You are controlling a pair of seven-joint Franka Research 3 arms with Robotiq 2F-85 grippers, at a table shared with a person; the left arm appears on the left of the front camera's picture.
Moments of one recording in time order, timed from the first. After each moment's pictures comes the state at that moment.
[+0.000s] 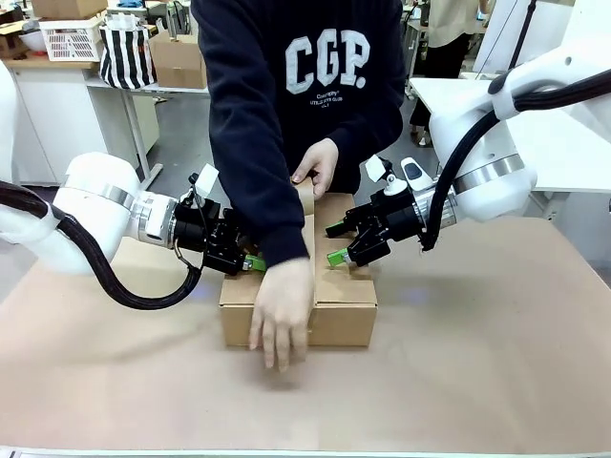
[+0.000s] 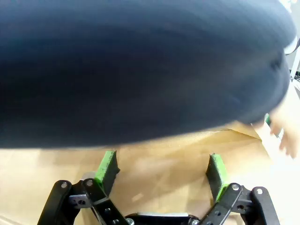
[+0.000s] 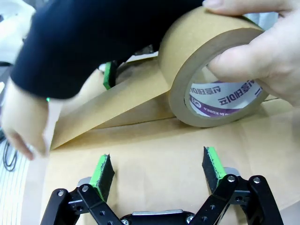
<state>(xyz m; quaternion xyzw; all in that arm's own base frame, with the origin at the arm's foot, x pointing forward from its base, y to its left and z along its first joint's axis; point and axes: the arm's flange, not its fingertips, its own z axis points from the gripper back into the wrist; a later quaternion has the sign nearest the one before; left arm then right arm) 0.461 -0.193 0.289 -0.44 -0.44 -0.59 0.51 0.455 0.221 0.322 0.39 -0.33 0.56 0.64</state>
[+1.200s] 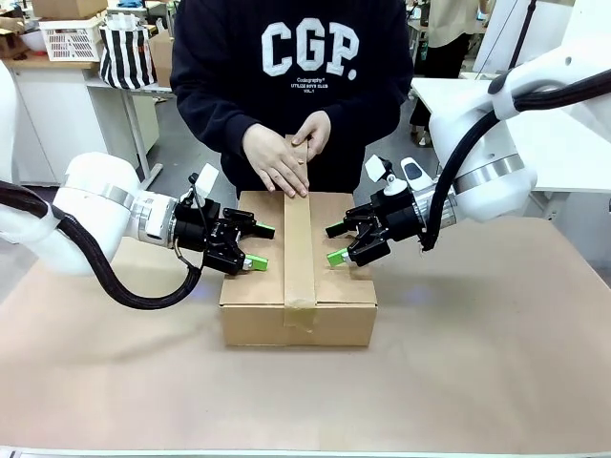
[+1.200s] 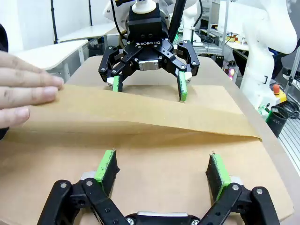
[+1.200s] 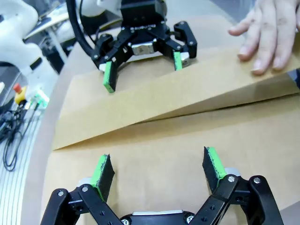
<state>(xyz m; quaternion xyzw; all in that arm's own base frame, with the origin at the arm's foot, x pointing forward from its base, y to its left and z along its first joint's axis) 0.461 -0.193 0.290 -0.44 -0.44 -0.59 0.51 0.455 0.221 0.322 0.39 -0.33 0.56 0.64</state>
